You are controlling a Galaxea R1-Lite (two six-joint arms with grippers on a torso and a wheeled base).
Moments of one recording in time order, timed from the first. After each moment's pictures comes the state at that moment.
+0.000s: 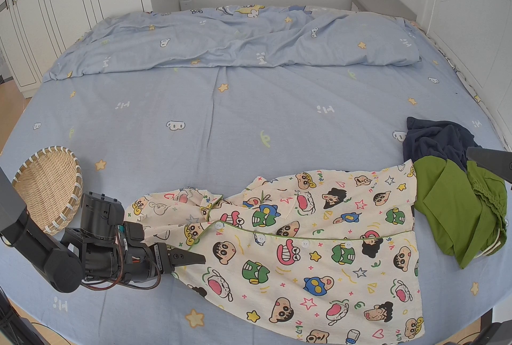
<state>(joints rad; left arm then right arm) -0.29 1.83 -0.40 -0.64 -0.43 -0.59 0.28 0.96 -0.78 0.07 0.26 0.35</state>
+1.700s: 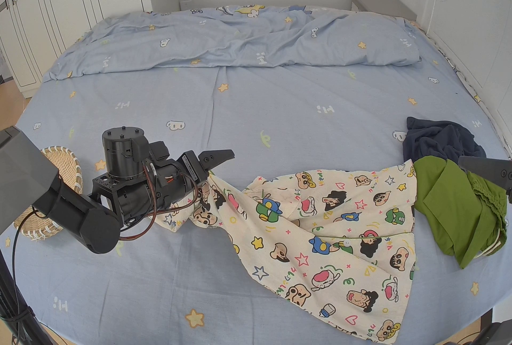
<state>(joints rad) -0.38 1.97 -0.79 -0.95 -0.26 -0.76 0.29 0.99 -0.77 0.08 0.25 0.33</state>
